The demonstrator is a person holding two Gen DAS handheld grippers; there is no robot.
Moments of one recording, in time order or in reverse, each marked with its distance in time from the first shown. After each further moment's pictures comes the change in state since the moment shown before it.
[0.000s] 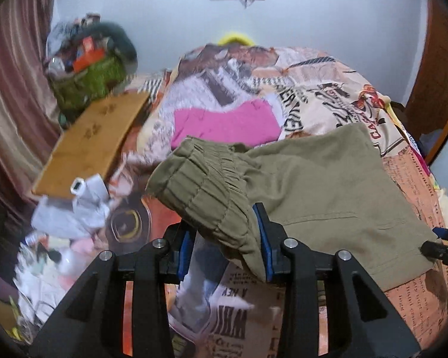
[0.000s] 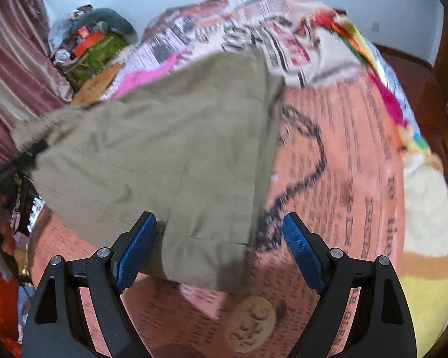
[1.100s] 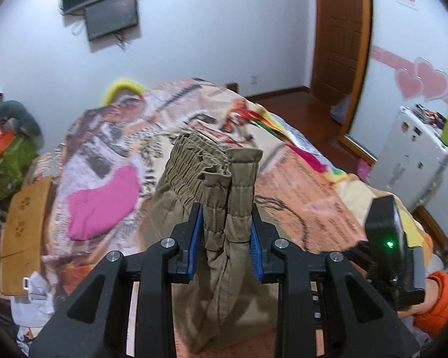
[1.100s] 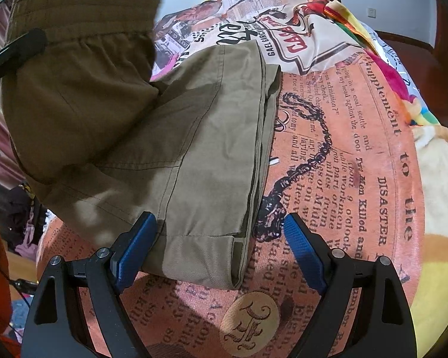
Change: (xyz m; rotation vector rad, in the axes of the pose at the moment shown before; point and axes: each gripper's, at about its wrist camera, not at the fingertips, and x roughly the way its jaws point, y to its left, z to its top) left arm -0.056 -0.171 0.054 0.336 -0.097 -0.393; right arm 0.001 -0.006 -0.010 0.045 -0.048 0.062
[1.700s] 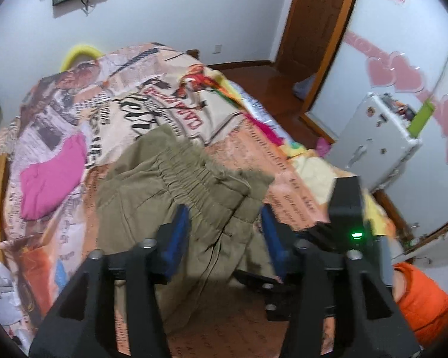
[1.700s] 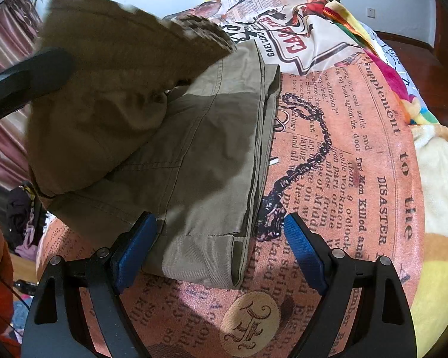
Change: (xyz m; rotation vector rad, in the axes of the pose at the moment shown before) left arm 0.020 -0.014 -0.004 -0.041 0.145 -0.236; right arm 0.000 -0.001 0.000 0.001 -0.001 -0.001
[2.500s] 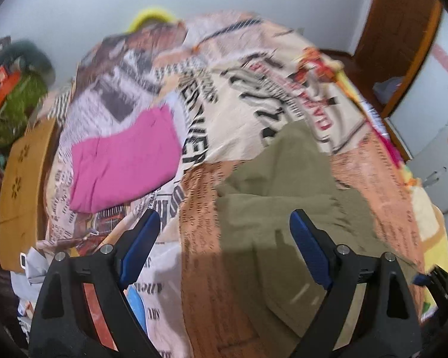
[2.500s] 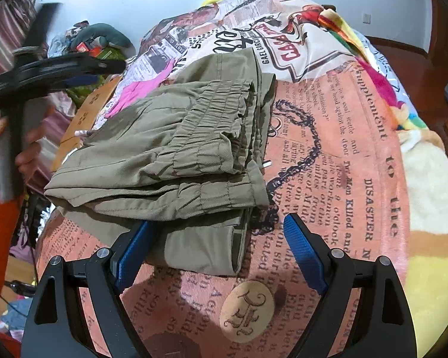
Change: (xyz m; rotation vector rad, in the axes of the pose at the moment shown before) left arm 0.078 0.165 0.035 -0.186 0.151 0.322; right arm -0.016 0.005 -0.003 -0.005 -0.026 -0.045
